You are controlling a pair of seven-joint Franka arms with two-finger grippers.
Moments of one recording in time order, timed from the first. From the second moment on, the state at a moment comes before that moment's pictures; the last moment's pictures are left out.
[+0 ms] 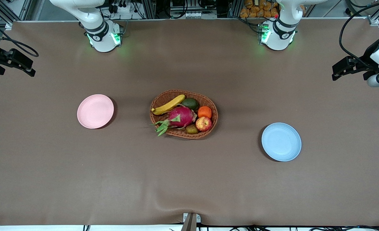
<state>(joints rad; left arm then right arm) 0.01 0.02 -0.11 -1.48 0.04 1.43 -0.08 0.02 -0.06 0.01 -1.51 -0.02 1.46 0.09</state>
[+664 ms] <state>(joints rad) 0.01 0.02 -0.11 -1.47 0.04 1.43 -0.08 0.02 -0.06 0.01 -1.51 -0.02 1.46 0.09</state>
